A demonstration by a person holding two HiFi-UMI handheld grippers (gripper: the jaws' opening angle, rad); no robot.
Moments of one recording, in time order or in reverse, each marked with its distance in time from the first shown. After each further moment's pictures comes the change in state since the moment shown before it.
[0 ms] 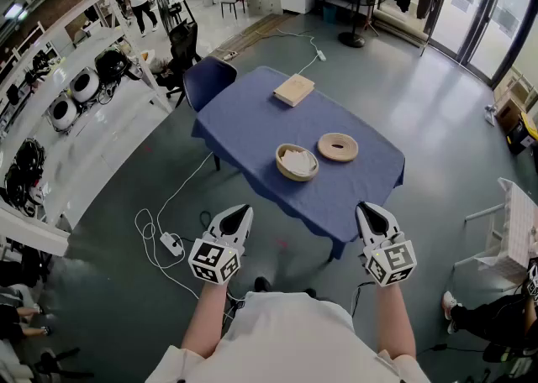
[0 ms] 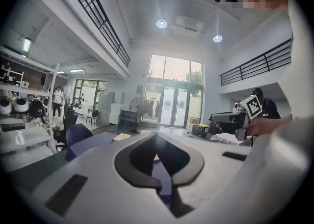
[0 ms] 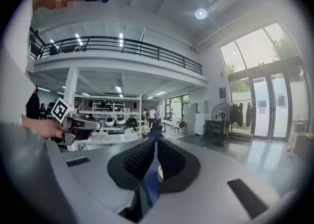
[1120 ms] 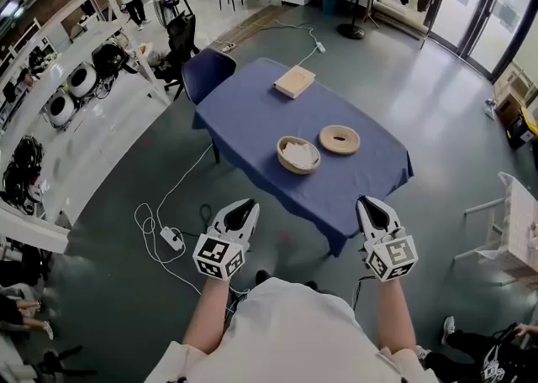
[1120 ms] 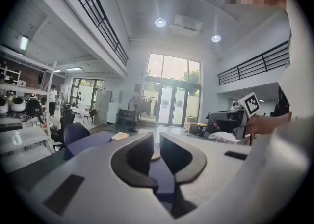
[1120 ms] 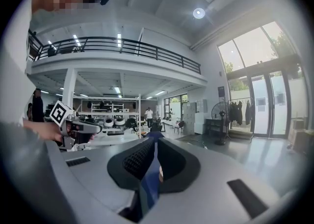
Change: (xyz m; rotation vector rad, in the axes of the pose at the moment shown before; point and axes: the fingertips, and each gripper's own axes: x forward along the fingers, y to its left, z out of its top) left arm 0.003 0.010 -0.011 0.006 0.011 -0.029; right arm 0.016 0.013 -0.003 0.019 -0.002 -0.012
